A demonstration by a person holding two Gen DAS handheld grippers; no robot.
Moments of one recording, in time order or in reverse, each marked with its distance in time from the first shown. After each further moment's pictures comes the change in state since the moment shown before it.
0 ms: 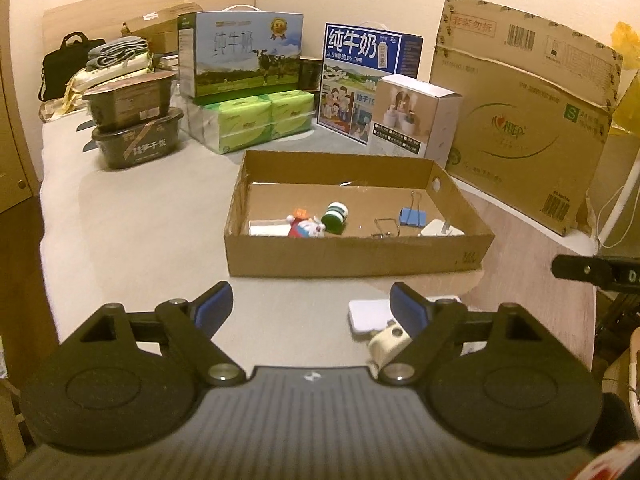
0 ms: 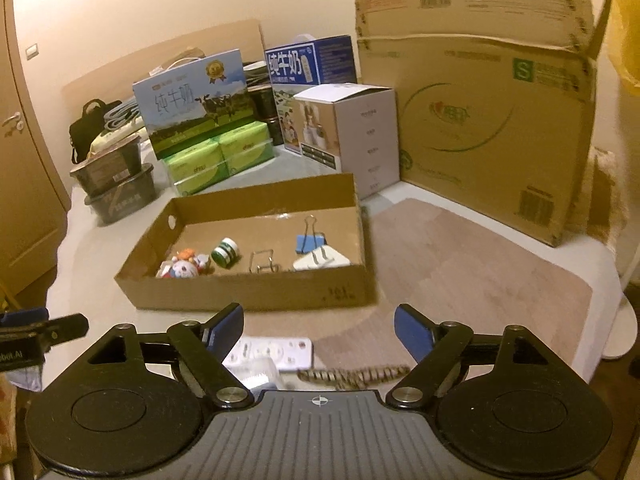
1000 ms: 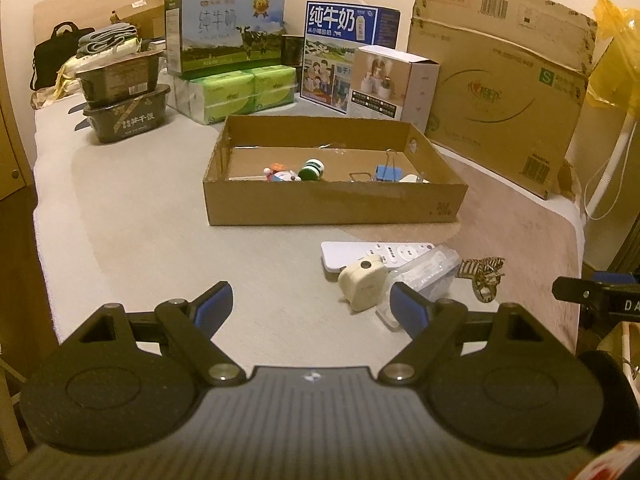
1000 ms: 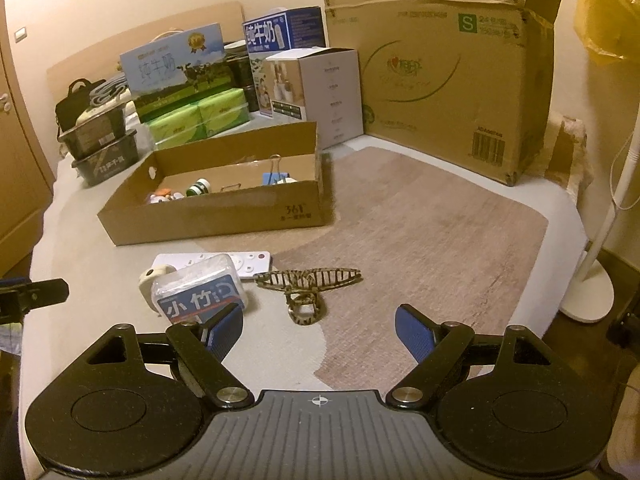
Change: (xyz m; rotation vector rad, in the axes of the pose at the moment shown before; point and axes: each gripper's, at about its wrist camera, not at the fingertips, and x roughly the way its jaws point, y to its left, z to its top) left arm -0.015 -0.023 -0.042 0.022 0.047 -0.027; right arm -0.034 -0.025 -0.068 0.005 0.050 -0.053
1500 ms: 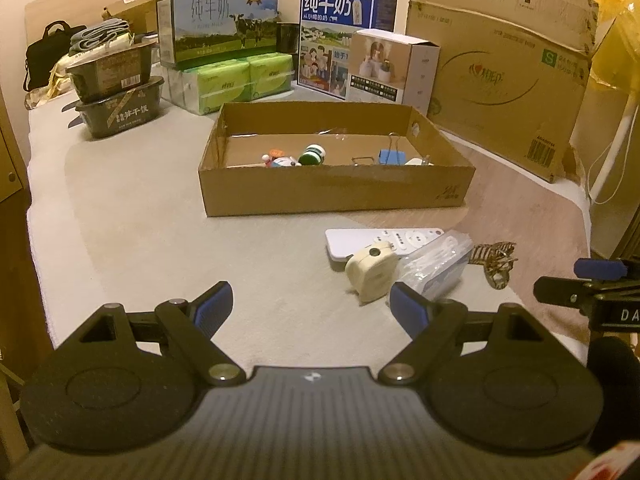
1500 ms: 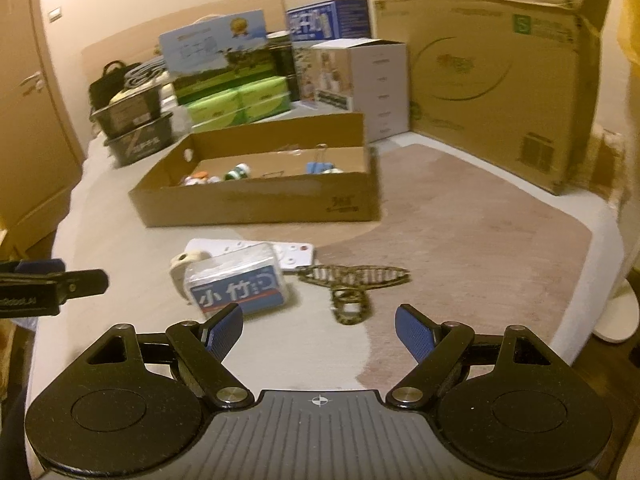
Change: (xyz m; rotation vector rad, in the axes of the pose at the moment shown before) left arm 0.020 0.005 -0.004 0.030 0.030 0.003; right arm 0.021 0.022 -0.005 -0.079 0.020 0.100
